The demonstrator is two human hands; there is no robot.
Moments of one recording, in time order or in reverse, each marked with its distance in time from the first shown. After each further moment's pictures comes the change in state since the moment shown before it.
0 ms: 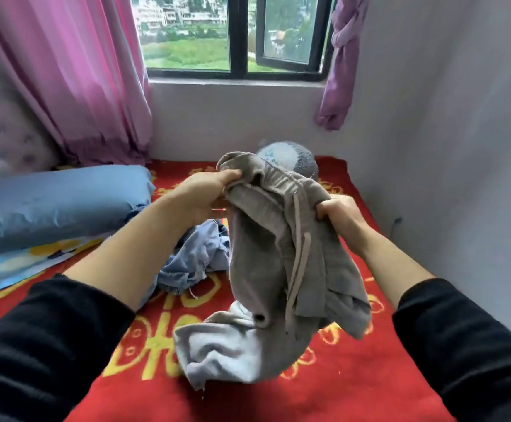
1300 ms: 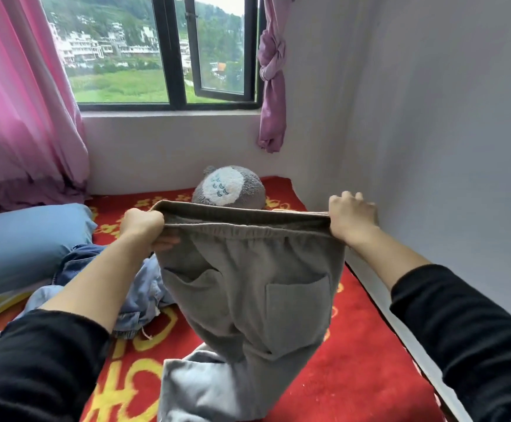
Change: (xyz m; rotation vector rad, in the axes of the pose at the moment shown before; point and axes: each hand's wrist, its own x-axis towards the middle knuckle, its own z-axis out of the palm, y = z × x) left_hand 0.041 -0.018 0.012 0.113 0.322 -0.014; right_hand -0.017 -0.009 -0.119 -1.412 0.320 -0.002
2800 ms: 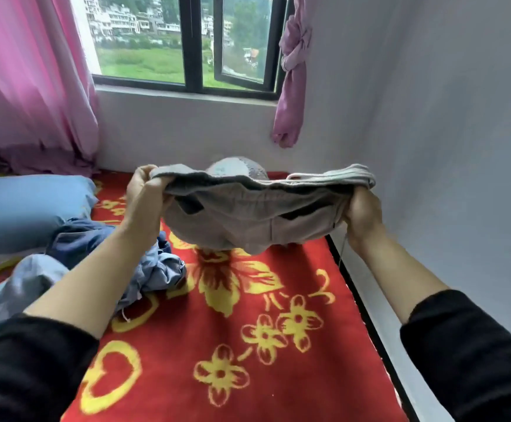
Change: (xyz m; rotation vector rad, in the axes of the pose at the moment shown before) left_hand -0.034 0.036 0.068 -0.602 -0.072 0.368; right_hand 0.066 0.040 0.014 1.653 0.057 0.312
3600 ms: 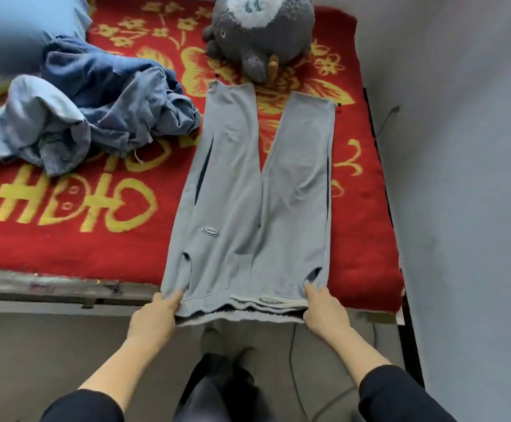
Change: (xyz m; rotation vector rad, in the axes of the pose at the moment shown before) left_hand -0.349 -0.280 -0.205 1.756 -0.615 -0.571; right_hand -0.249 0.345 -0.120 -1.521 -0.895 0.221
